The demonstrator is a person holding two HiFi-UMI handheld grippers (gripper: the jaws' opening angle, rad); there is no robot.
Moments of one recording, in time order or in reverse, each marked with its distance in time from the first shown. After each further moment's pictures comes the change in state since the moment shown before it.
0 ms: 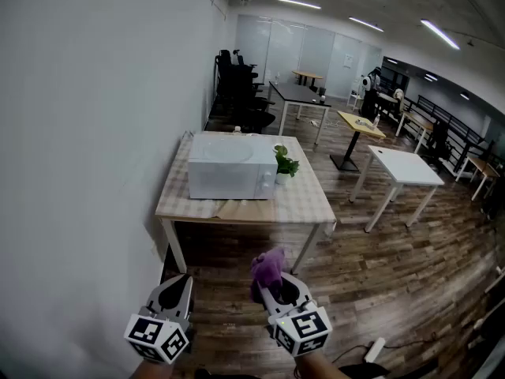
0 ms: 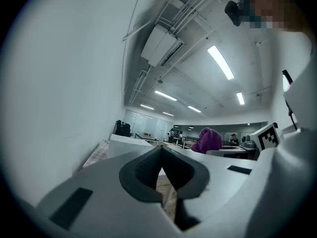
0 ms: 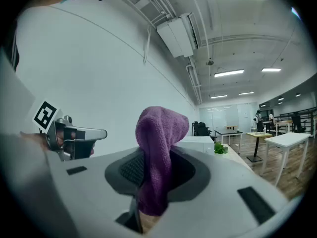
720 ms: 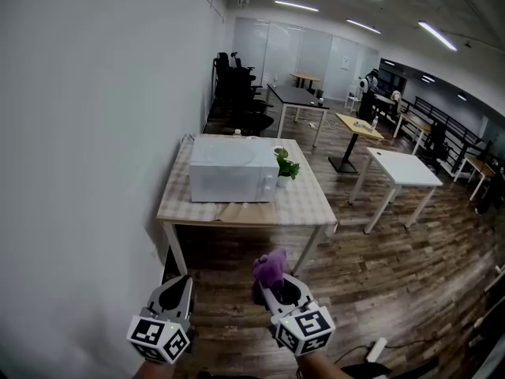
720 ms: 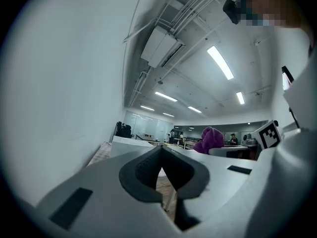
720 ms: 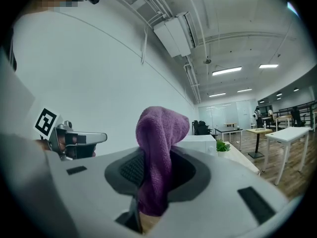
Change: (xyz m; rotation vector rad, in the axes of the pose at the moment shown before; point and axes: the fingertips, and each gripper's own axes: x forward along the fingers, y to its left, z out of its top) left arm -0.005 0.021 0.002 0.012 -0.012 0.001; right arm 0.009 0.011 0.003 0.041 -0.009 0.000
